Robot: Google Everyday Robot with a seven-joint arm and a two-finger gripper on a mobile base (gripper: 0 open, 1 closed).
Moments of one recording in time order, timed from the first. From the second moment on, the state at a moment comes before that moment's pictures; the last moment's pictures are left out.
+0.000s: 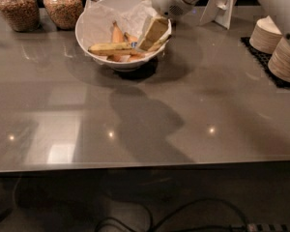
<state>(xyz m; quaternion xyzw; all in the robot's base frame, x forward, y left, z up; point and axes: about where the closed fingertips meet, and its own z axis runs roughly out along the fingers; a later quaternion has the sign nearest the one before) 0.672 0.004 0.987 -0.70 0.58 0.03 0.41</state>
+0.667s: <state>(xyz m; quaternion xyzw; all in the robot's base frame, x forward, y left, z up) 0.710 0.031 0.963 -0.72 0.57 0.03 0.39</state>
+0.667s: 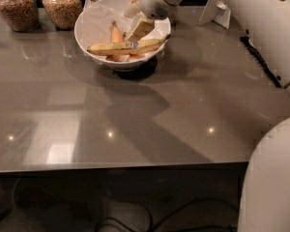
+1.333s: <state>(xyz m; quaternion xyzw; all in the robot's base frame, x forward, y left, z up) 0.731 0.036 0.924 -0.72 0.59 0.03 0.36</state>
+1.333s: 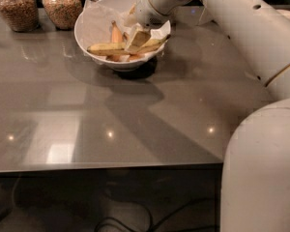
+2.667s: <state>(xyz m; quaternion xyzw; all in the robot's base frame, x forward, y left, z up) 0.754 0.029 0.872 -0.72 0.62 0.02 0.31</state>
